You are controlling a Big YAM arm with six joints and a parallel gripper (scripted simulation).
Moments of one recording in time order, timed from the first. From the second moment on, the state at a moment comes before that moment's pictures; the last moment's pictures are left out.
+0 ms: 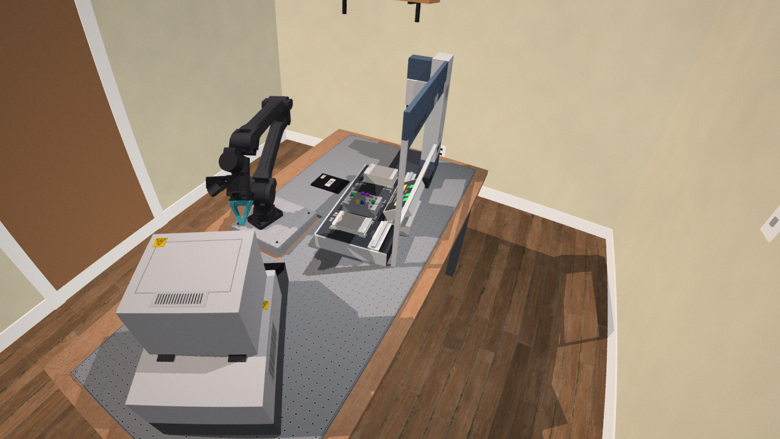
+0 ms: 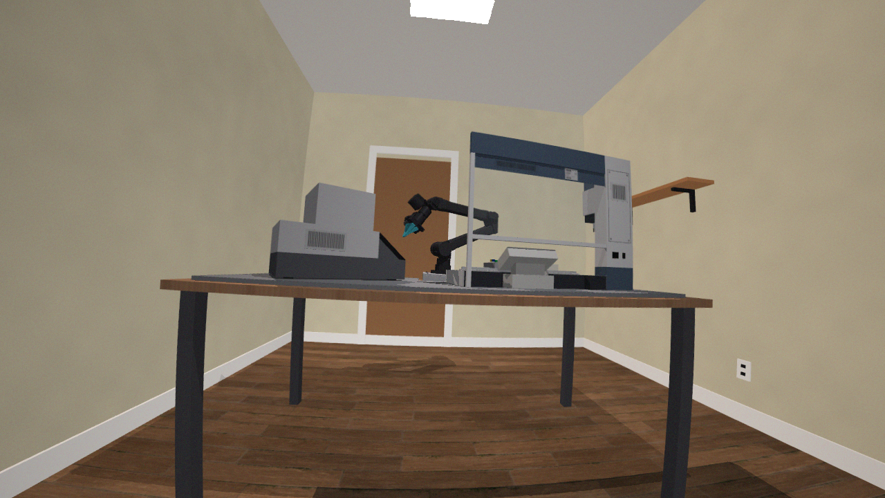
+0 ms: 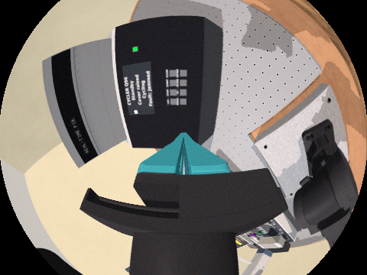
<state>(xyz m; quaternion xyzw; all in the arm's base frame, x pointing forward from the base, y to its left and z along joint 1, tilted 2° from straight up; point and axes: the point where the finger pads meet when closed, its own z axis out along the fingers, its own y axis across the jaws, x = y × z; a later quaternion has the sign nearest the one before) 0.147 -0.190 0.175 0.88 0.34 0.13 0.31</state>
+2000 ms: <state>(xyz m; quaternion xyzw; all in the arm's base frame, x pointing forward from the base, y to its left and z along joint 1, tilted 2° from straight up) 0.147 -0.190 0.173 0.88 0.34 0.13 0.31</state>
